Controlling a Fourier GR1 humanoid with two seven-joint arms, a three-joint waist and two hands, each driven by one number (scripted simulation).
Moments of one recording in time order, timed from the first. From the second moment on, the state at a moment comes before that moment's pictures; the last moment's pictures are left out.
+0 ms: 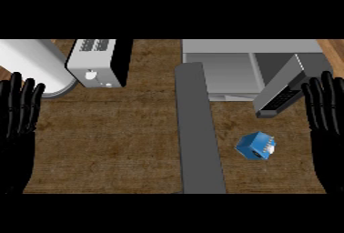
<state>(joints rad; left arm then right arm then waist) 0.02 0.13 0.01 -2.10 -0.04 0.02 -0.03 0.00 -0.06 0.00 -2.10 -0.01 -0.01 0.05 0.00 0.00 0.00</state>
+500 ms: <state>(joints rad) 0.06 0.05 -0.03 -2.11 0.02 0.03 0.04 -0.04 -0.01 0.29 -2.13 0.23 -0.44 0.08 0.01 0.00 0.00</state>
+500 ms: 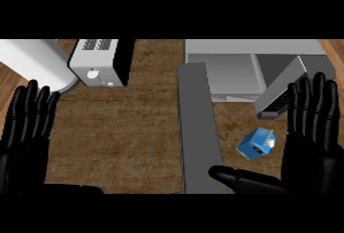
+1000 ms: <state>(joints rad) 0.21 0.04 0.00 -2.16 0.12 -0.03 0.01 -0.09 0.00 0.59 -2.06 0.41 -0.77 0.15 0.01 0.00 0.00</state>
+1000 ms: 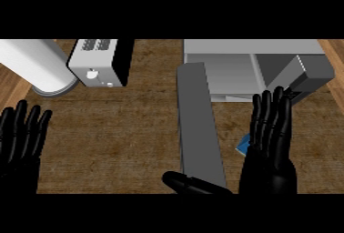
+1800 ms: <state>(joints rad) 0.40 0.03 0.05 -2.20 0.19 -0.15 -0.10 0.02 -0.02 0.47 -1.95 0.32 -0.89 0.02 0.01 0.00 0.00</state>
